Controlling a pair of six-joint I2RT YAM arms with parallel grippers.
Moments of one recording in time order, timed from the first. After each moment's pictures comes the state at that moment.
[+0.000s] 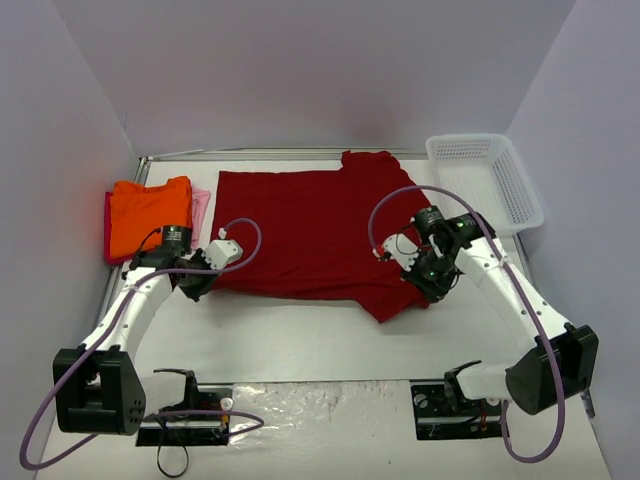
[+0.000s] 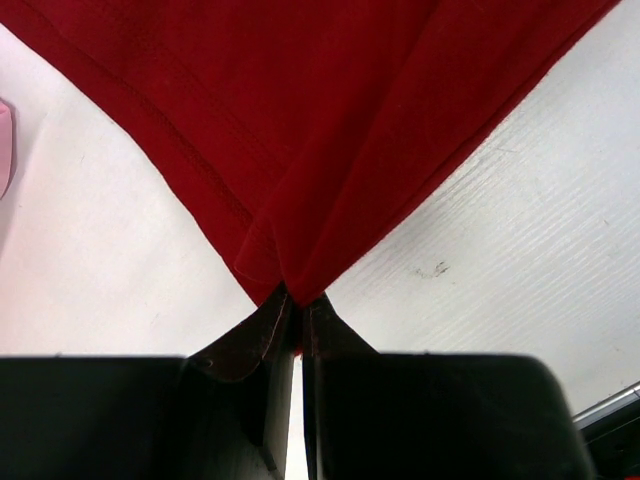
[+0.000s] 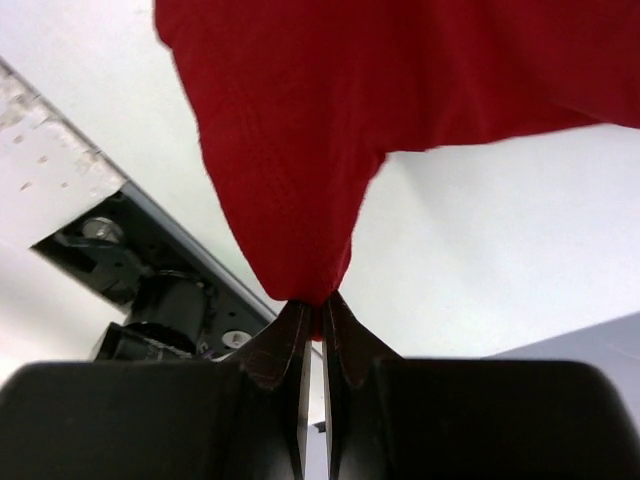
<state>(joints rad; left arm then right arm) -0.05 1.20 0.84 -0.78 0.26 0.75 0.39 1.31 1.16 -1.33 -0.09 -0.64</state>
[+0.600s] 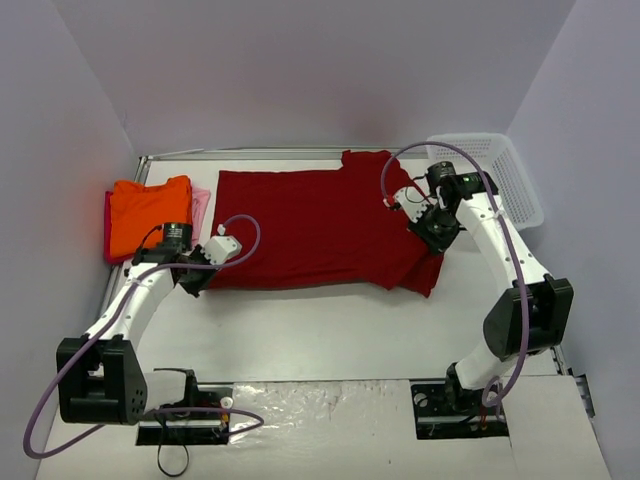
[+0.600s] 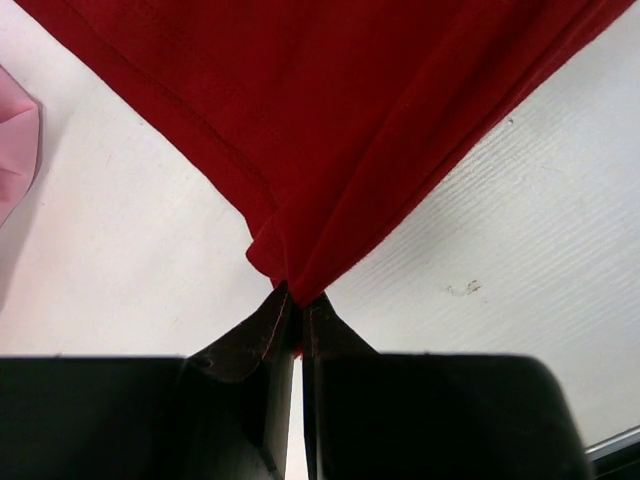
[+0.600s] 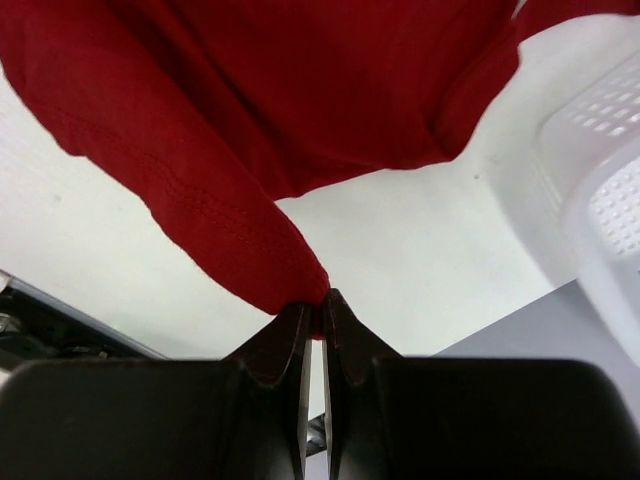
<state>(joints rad) -0.04 1.24 0.84 -0.72 0.23 0.74 0.19 1.57 1.46 -1.23 -0.06 -0.72</state>
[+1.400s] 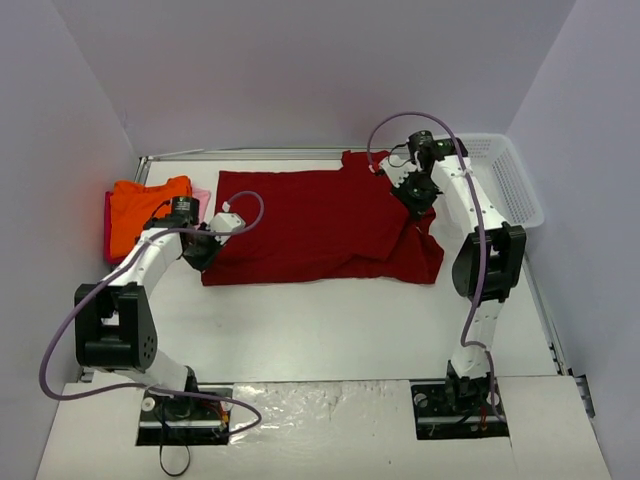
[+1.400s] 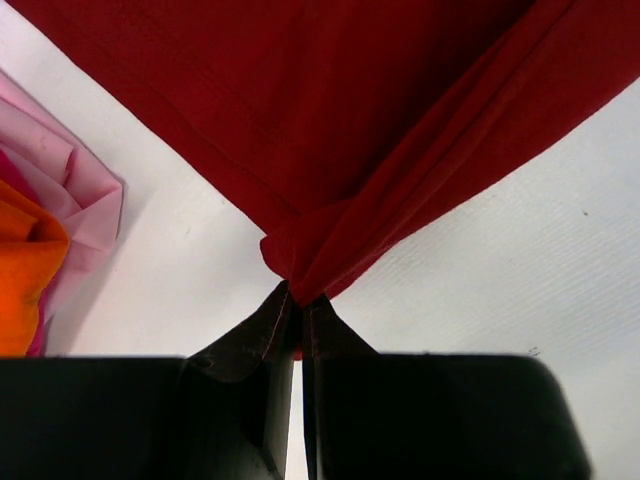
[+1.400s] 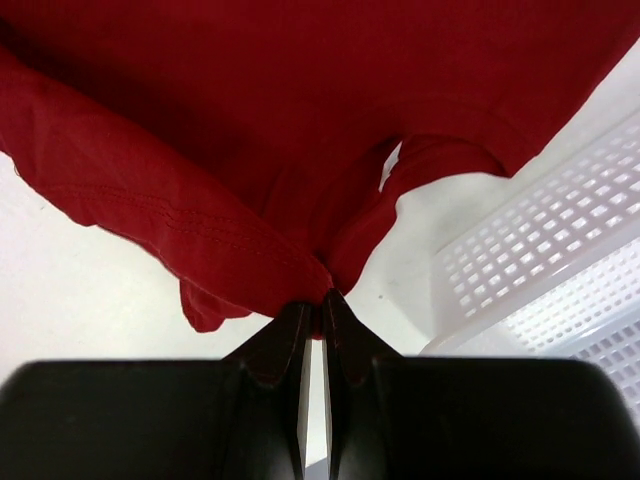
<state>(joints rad) -0.04 1.50 1.05 -0.70 0.22 0.73 0.18 2.02 1.93 -1.22 -0.08 -0.71</state>
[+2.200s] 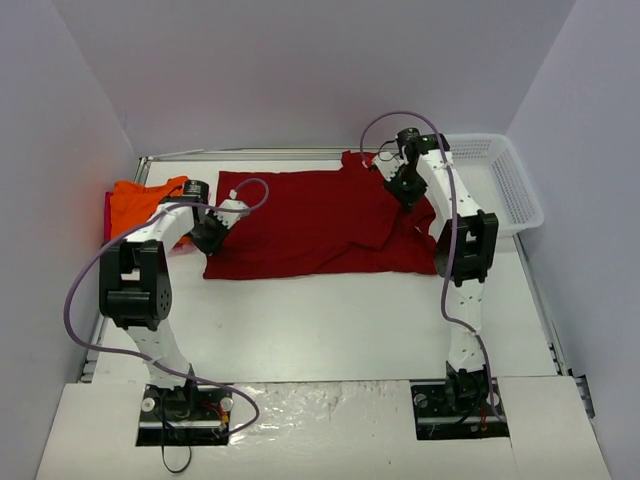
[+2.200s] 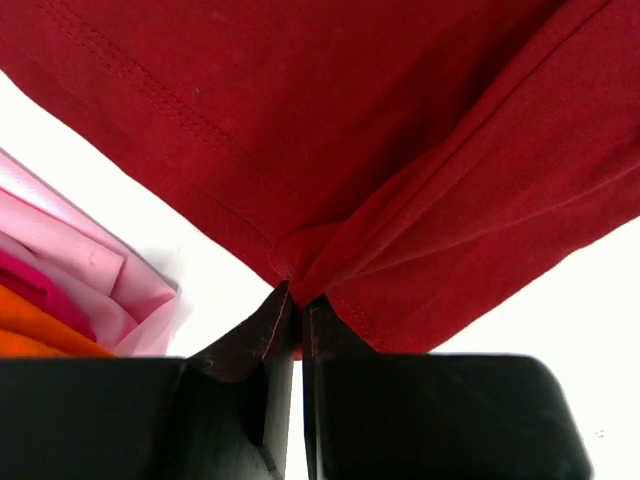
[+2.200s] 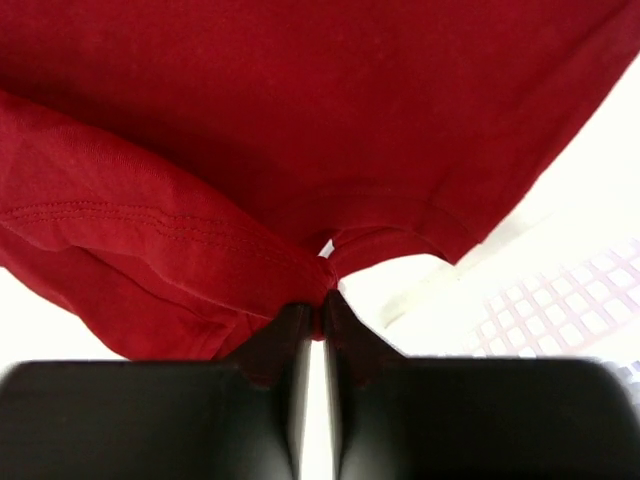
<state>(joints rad) -0.04 1.82 1.31 -0.71 0.22 0.73 0.18 2.34 2.27 -1.25 -0.04 -0.71</state>
